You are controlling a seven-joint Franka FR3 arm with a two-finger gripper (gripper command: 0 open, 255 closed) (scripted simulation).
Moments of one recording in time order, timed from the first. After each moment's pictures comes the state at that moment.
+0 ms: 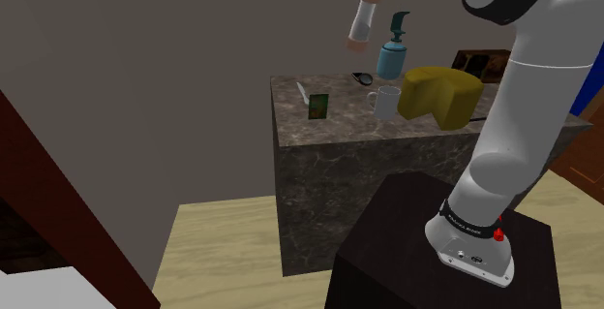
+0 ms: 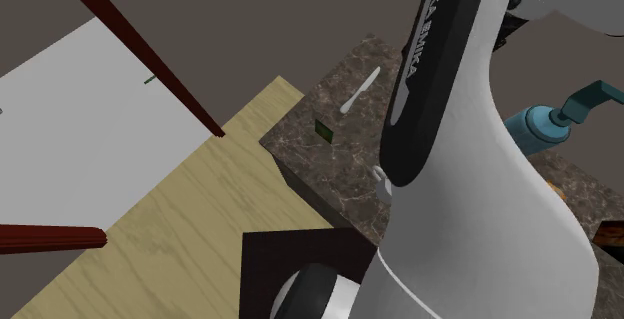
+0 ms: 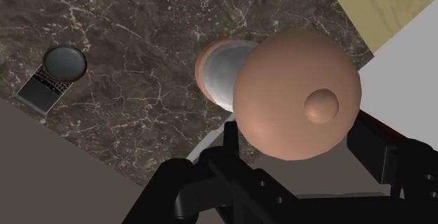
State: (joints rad) arm -0.16 0.15 -0.42 -1.08 0.28 1.18 -0.58
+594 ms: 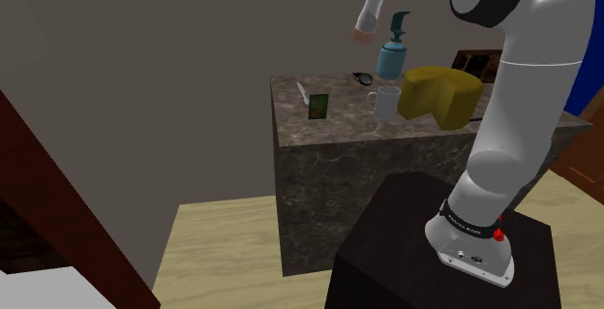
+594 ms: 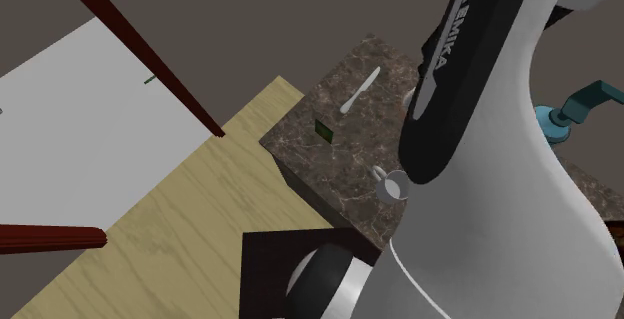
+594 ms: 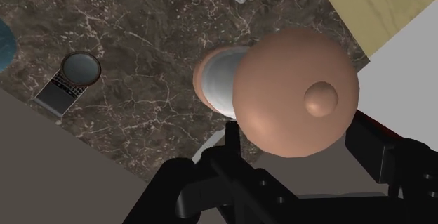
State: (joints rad) arm -0.23 0.22 -0.44 -0.90 0.33 1.05 -0.62
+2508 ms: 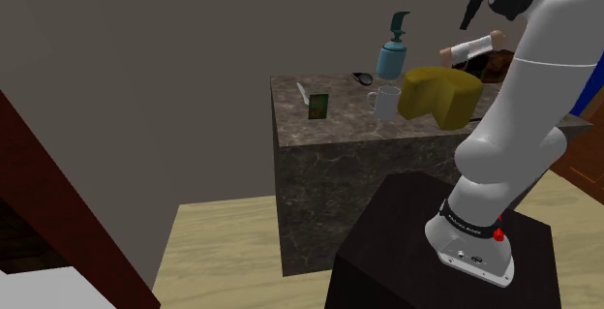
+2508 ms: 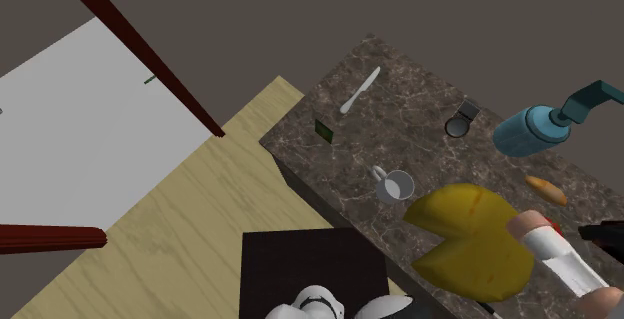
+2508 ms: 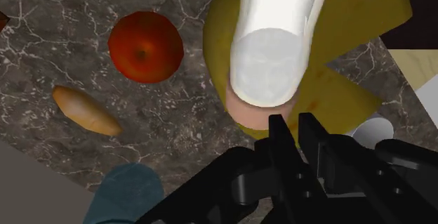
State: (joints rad) arm -0.55 0.13 -0.75 -1.33 0.21 1.26 -1.36
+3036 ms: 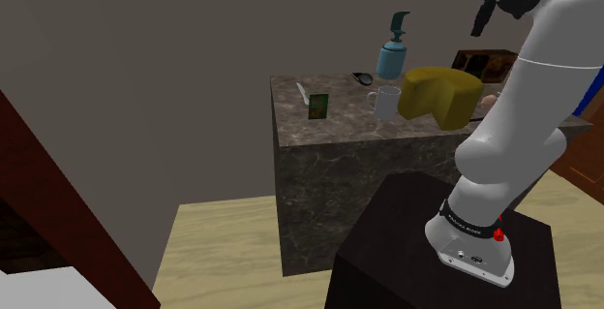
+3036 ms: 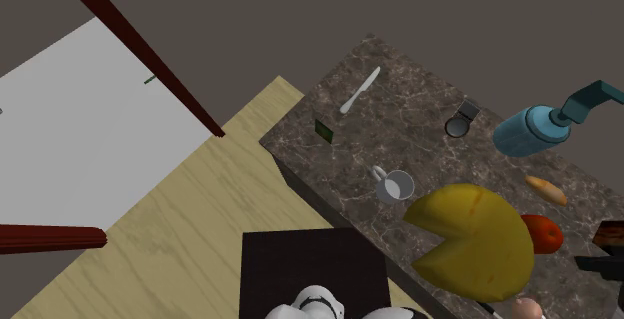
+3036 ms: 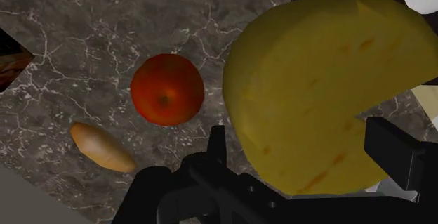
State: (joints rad) arm -0.54 0.09 -0.77 -1.45 0.10 1.37 -1.44
